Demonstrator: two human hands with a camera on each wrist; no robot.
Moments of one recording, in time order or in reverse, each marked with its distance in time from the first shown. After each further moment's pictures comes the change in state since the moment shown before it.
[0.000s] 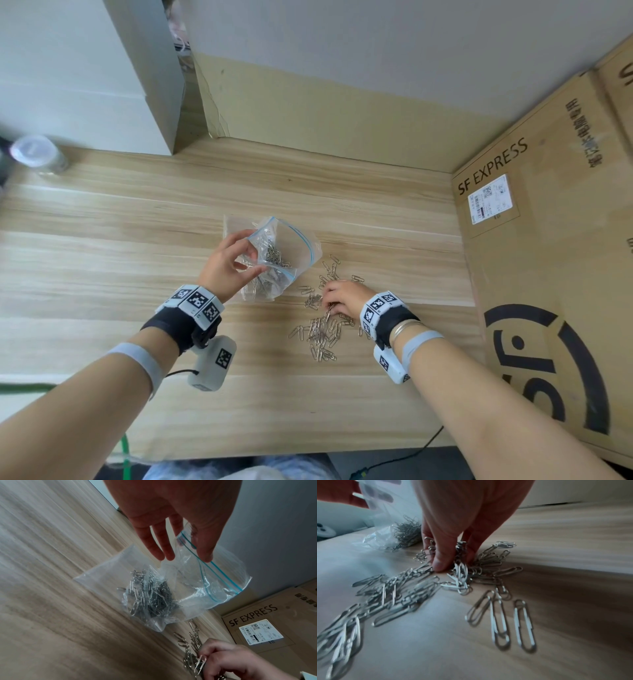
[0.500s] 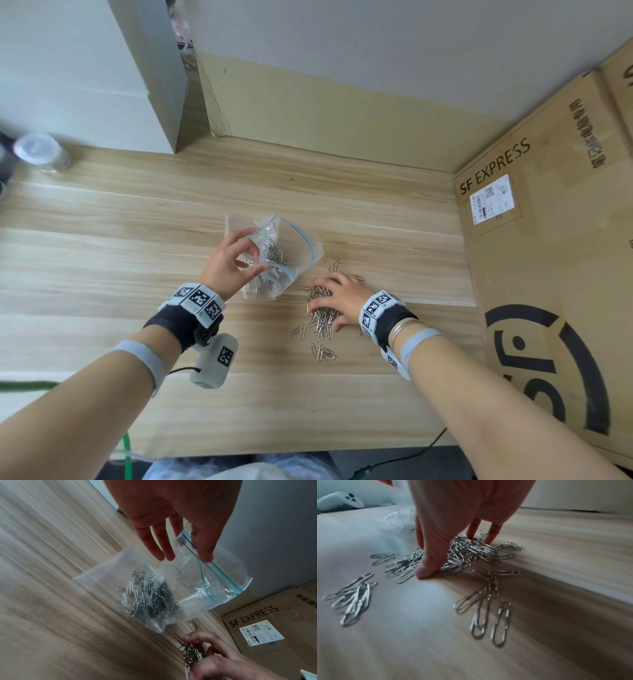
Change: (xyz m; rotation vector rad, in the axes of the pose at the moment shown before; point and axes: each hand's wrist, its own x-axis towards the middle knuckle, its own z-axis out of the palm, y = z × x) left_hand 0.001 0.000 -0.002 -0.023 -0.019 0.007; right_hand 0.000 -0.007 0.004 -0.308 -0.040 -0.040
